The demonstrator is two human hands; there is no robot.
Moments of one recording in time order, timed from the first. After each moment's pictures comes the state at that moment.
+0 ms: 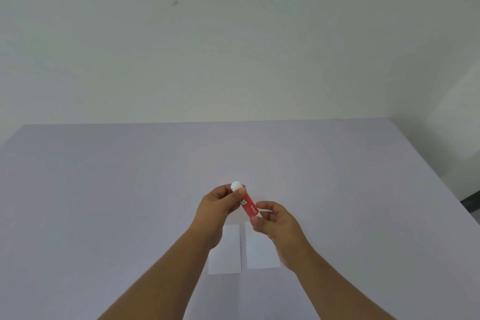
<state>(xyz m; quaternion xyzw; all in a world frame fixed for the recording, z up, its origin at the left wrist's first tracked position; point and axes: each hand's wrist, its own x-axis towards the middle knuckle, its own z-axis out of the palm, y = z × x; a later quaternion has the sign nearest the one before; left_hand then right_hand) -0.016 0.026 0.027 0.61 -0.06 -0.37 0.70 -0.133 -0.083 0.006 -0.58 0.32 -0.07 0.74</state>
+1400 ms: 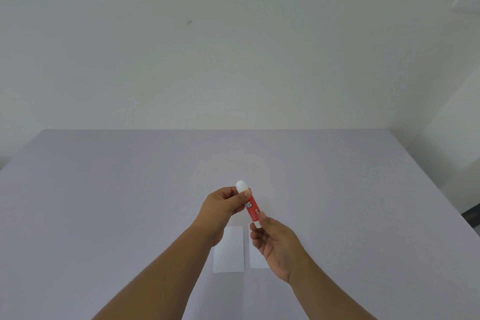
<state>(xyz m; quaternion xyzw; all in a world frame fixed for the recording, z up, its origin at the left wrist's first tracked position) -0.023 0.038 0.048 0.62 -0.10 -0.38 0.68 -0.145 -0.056 0.018 -0.37 0.31 -0.07 0.87</state>
